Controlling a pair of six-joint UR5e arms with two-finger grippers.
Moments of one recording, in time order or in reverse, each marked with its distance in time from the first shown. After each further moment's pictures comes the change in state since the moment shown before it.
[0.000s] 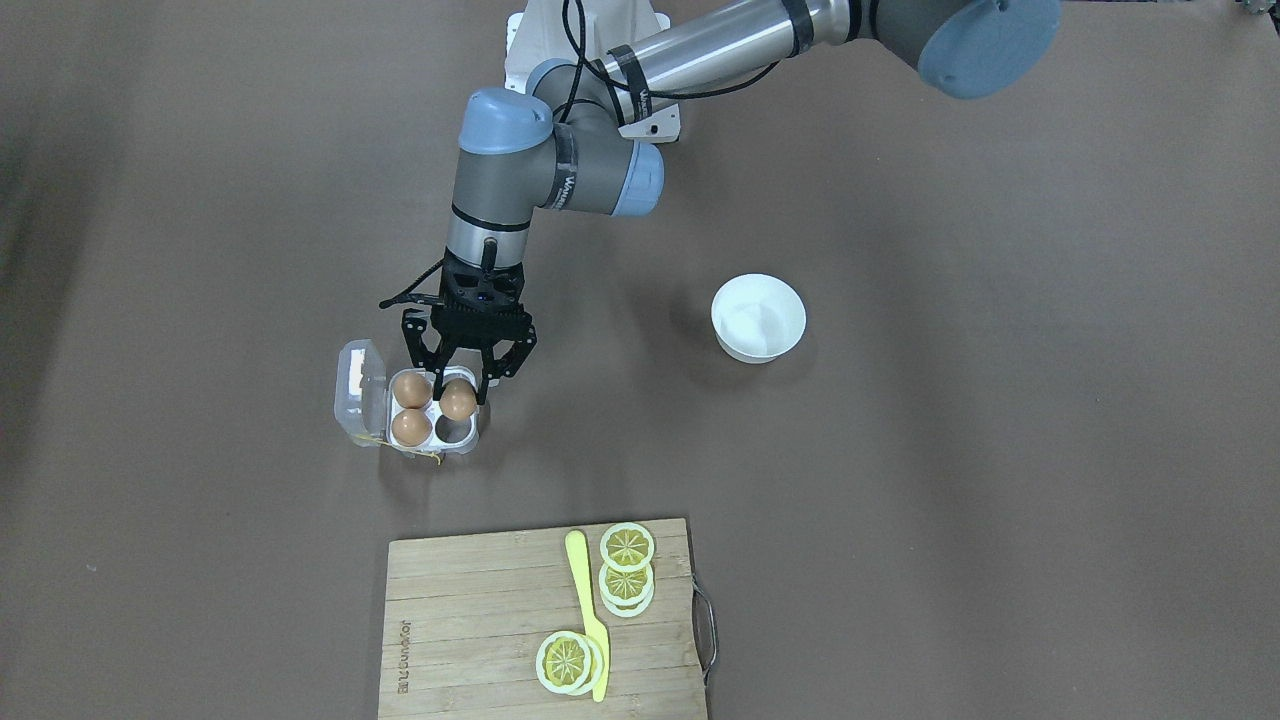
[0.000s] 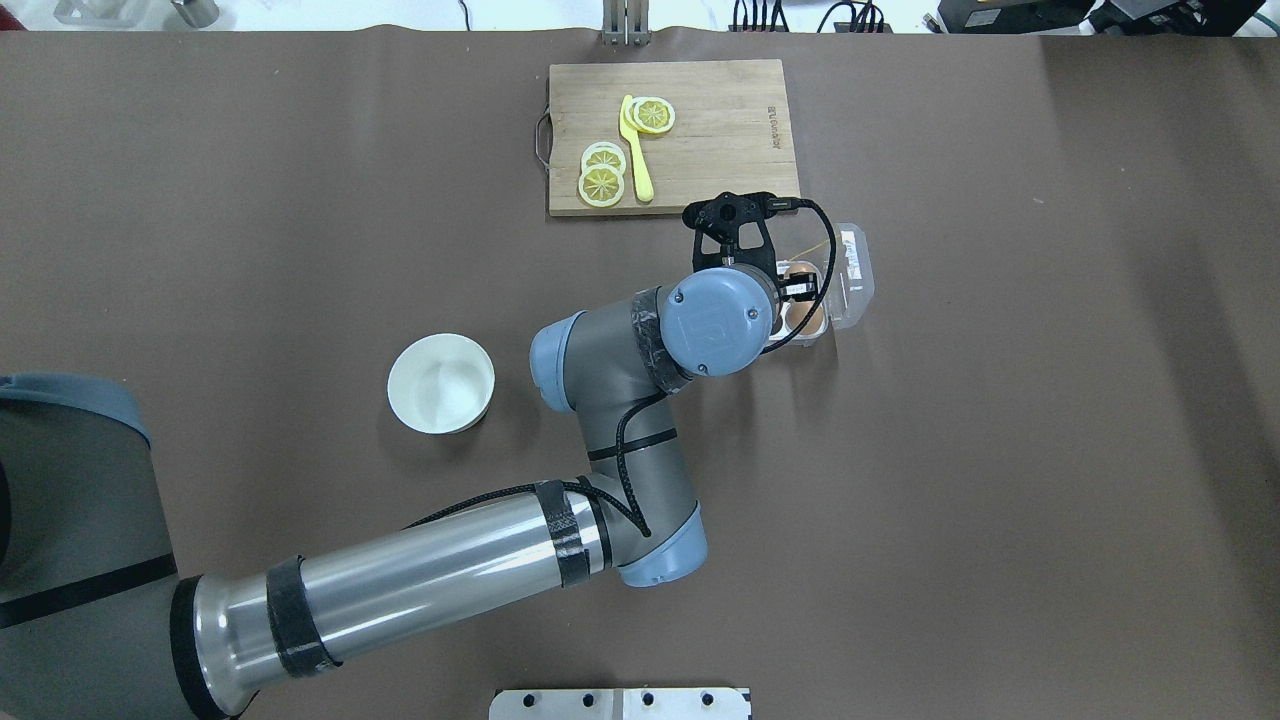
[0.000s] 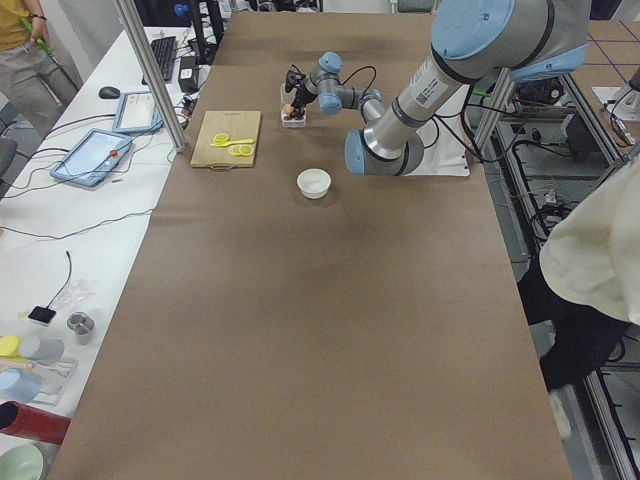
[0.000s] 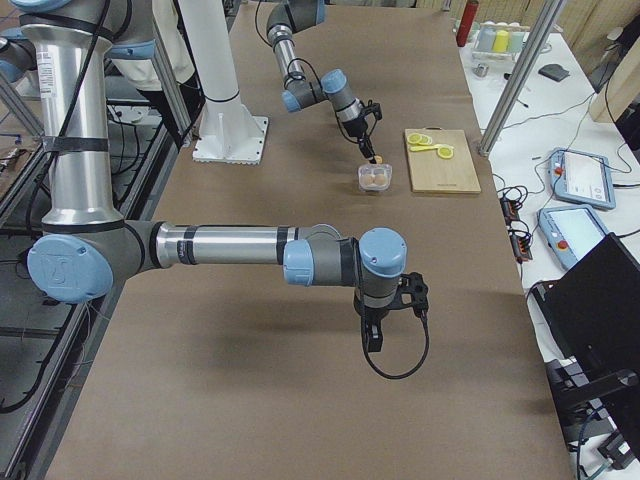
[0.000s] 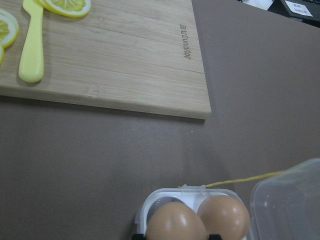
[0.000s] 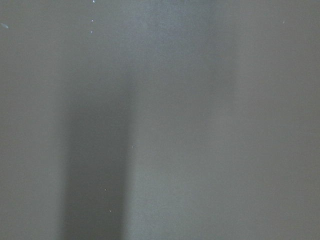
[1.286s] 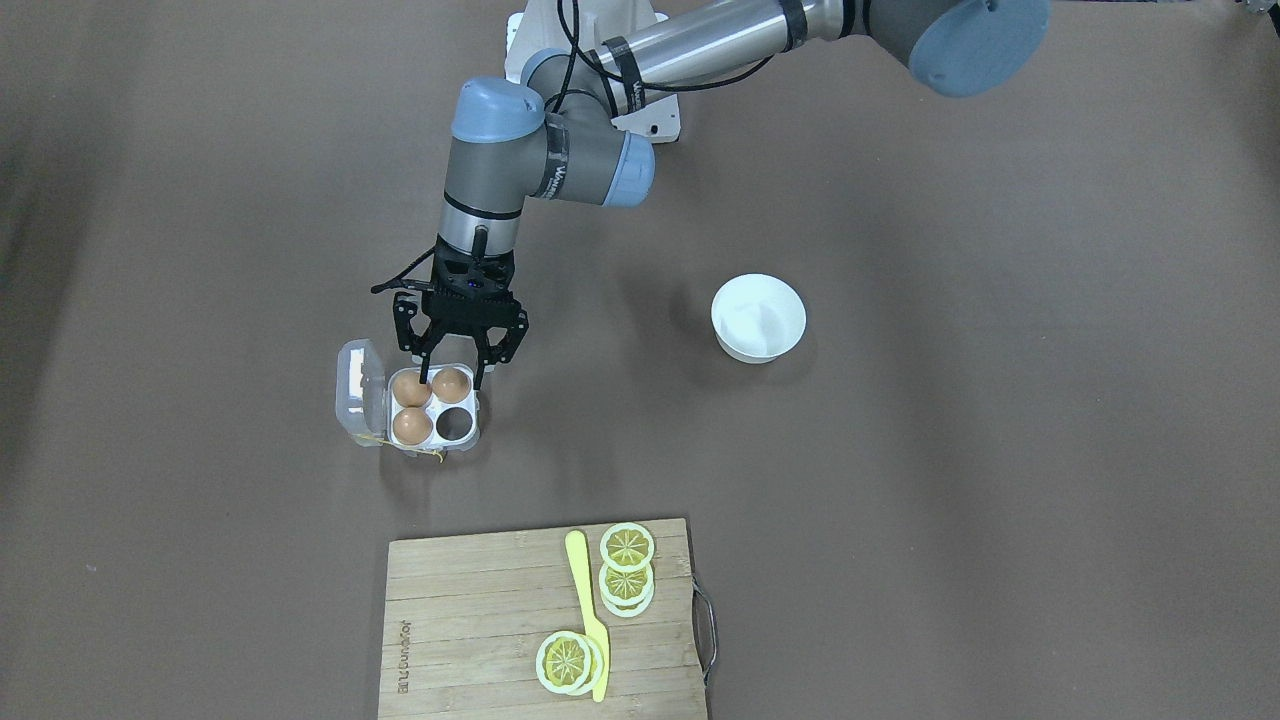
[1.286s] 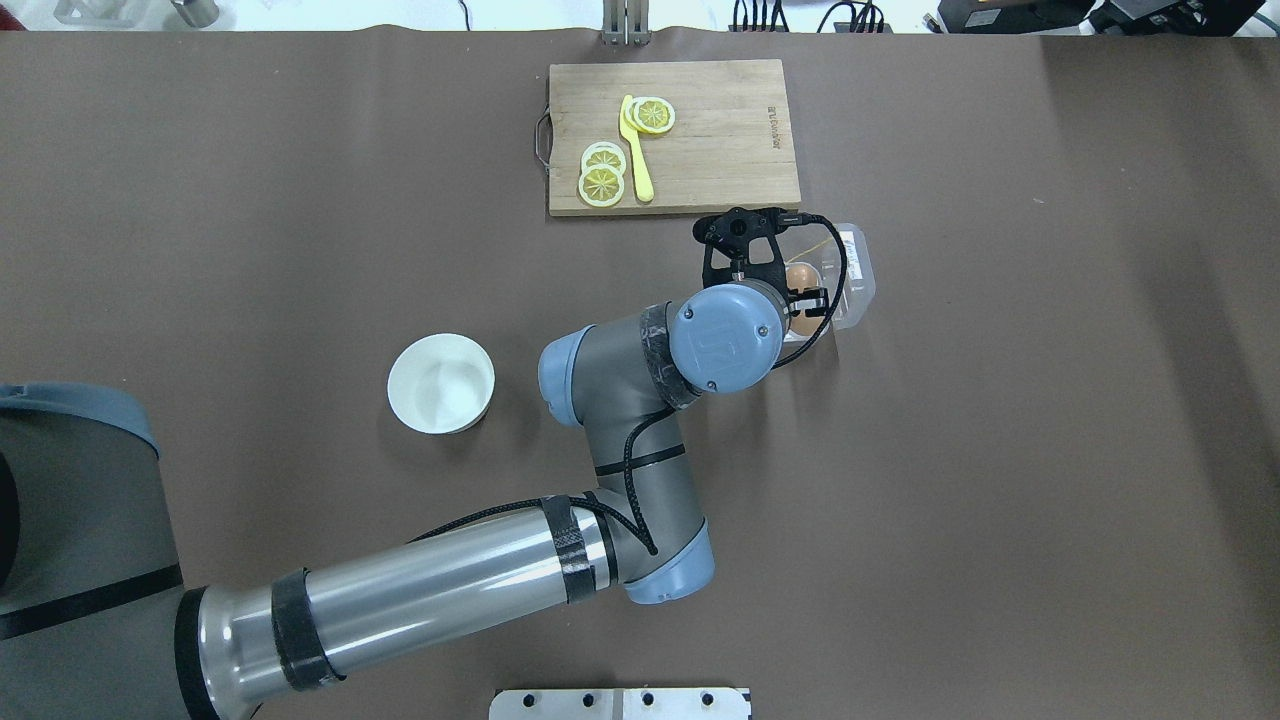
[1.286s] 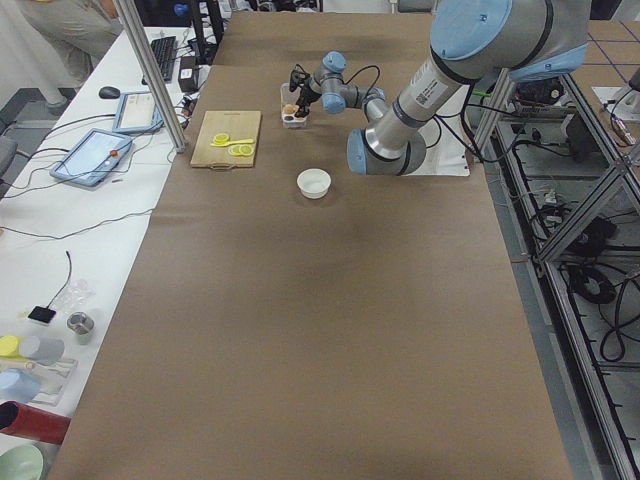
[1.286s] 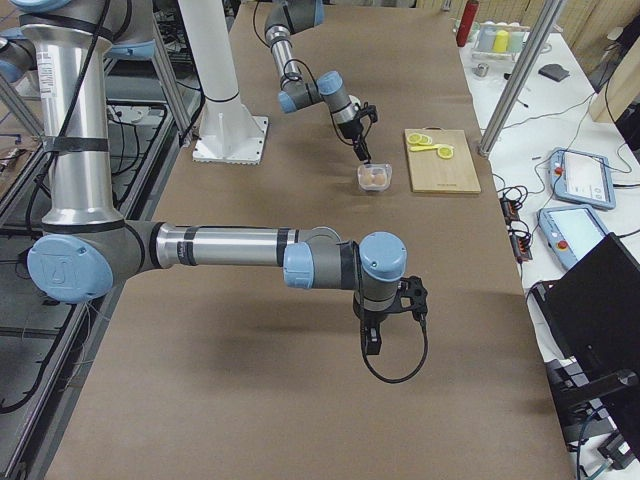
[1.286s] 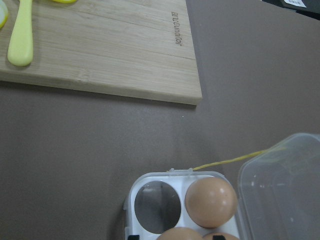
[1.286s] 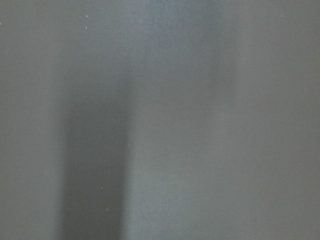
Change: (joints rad) left arm 0.017 -0.003 -0.005 0.001 0.001 0.000; right arm 0.000 -0.002 -0.014 0.001 0.000 0.000
